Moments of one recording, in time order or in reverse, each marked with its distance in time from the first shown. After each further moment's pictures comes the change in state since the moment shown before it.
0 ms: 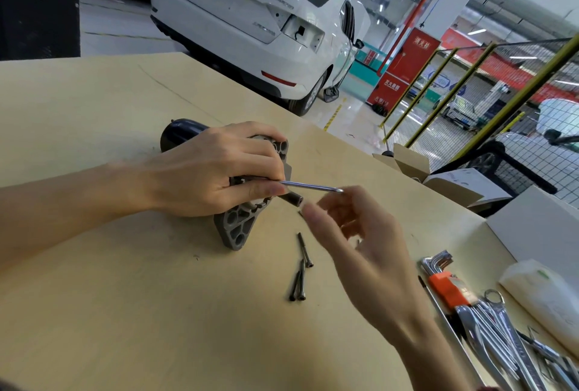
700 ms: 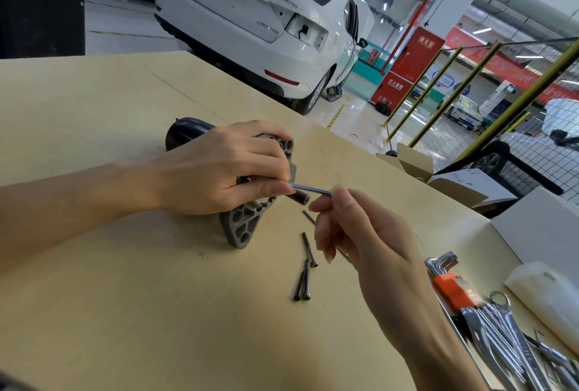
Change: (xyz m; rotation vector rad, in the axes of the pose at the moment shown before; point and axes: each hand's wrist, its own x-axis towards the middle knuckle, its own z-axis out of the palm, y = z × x) left_hand 0.000 -0.003 0.002 0.044 -0.004 0.019; right_hand -0.002 -0.007 -0.001 0.451 -0.142 0.091
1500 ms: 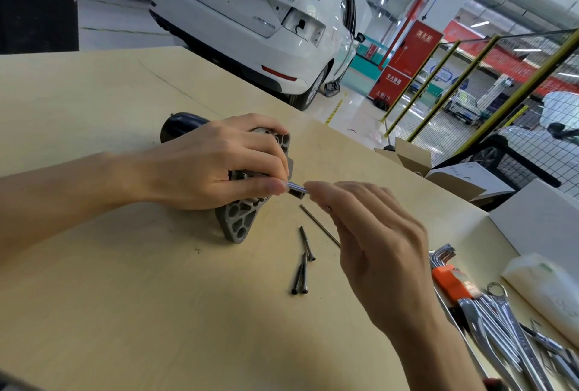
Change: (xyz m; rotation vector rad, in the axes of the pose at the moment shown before) left_hand -0.002 0.001 -0.005 -0.064 -0.075 -0.034; right_hand 0.006 0.021 -0.017 -0.935 0.134 -0.795
